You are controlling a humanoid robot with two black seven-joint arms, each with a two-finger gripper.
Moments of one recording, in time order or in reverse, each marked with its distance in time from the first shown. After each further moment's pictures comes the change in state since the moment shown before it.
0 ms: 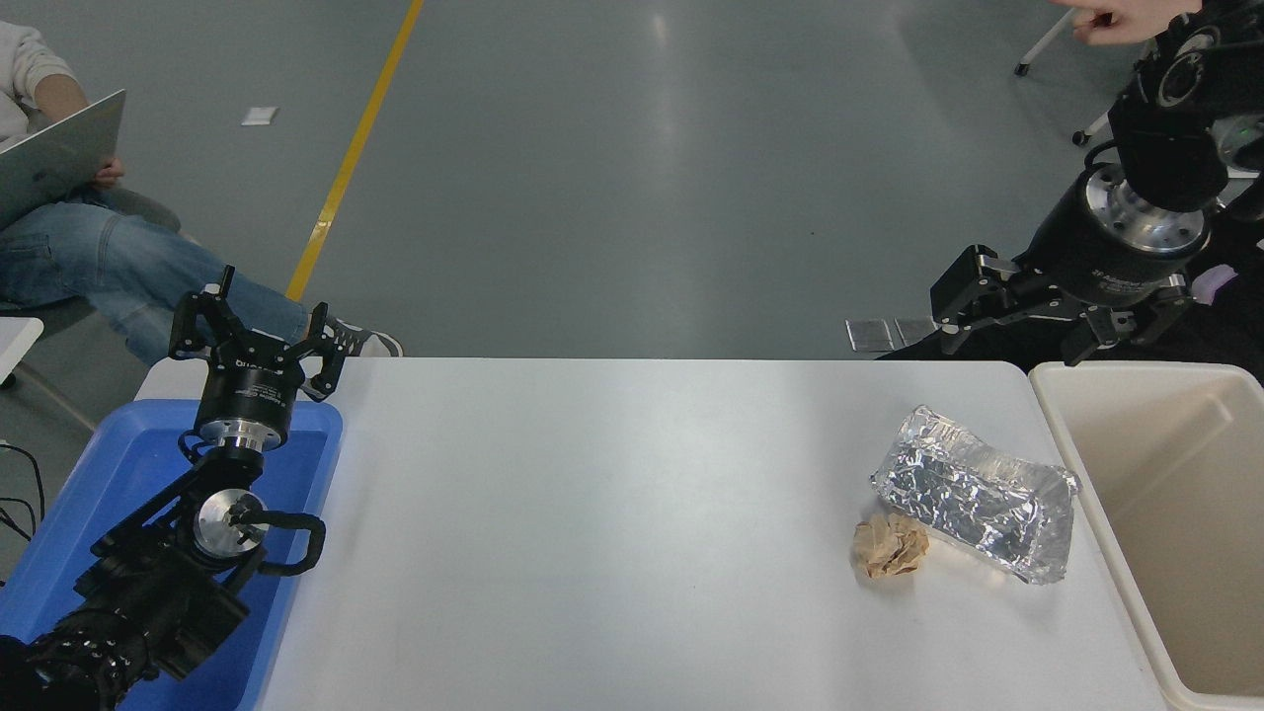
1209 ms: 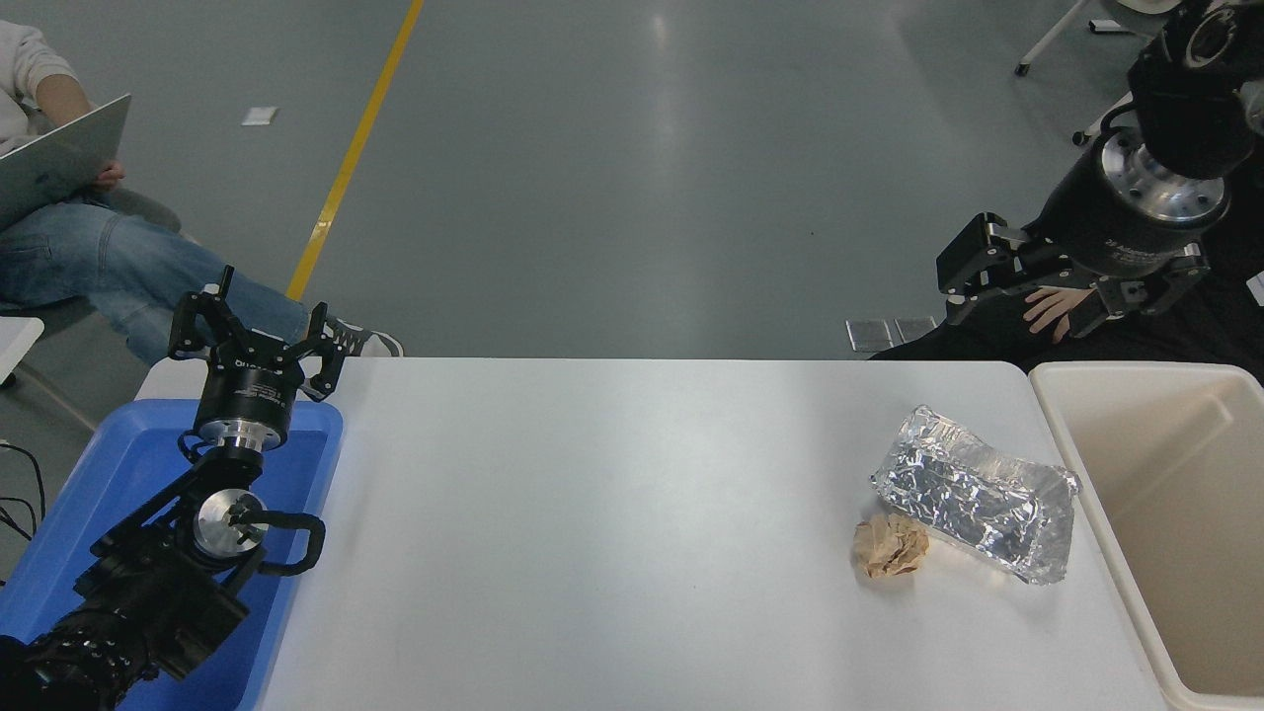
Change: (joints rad) left arm 0.000 0.001 0.000 0.001 -0.001 0.001 0.000; right arm 0.039 -0.004 -0.013 0.000 0.000 0.000 0.000
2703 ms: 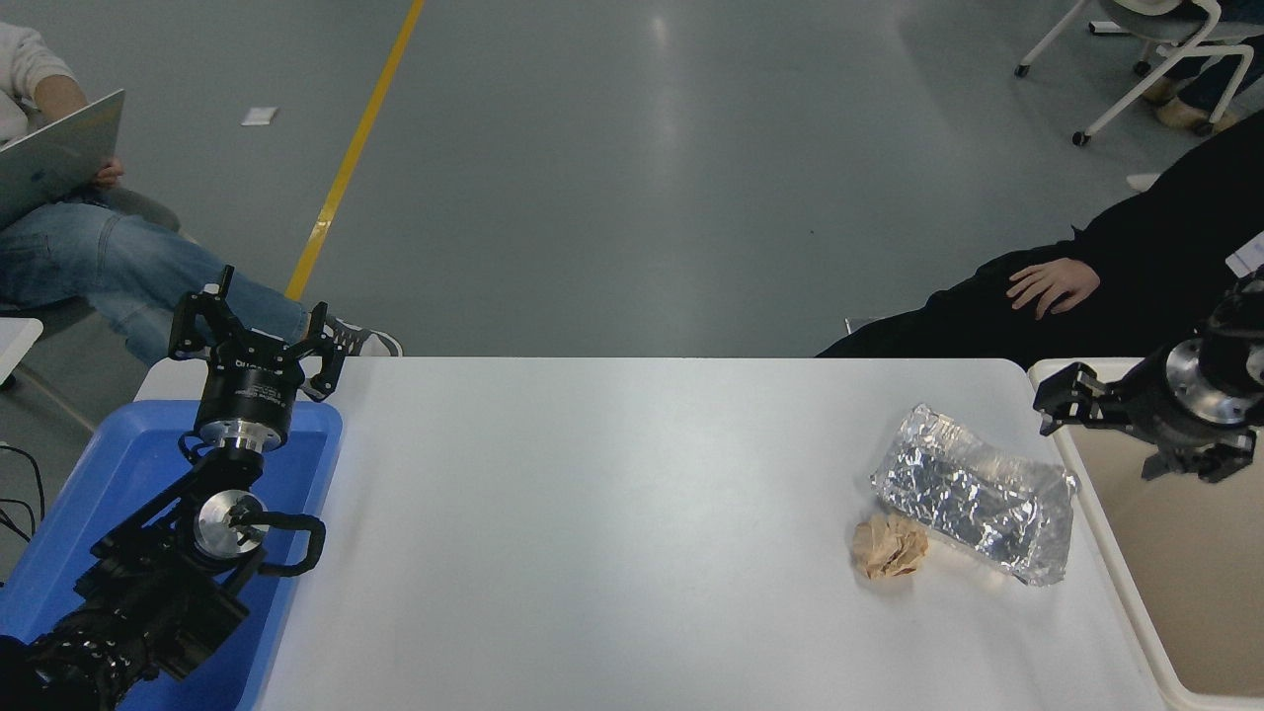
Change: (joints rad) left arm 0.000 -0.001 0.000 0.000 0.000 0.000 -0.001; right arm -0.707 -0.236 0.176 -0.204 -0.095 -0.509 0.001
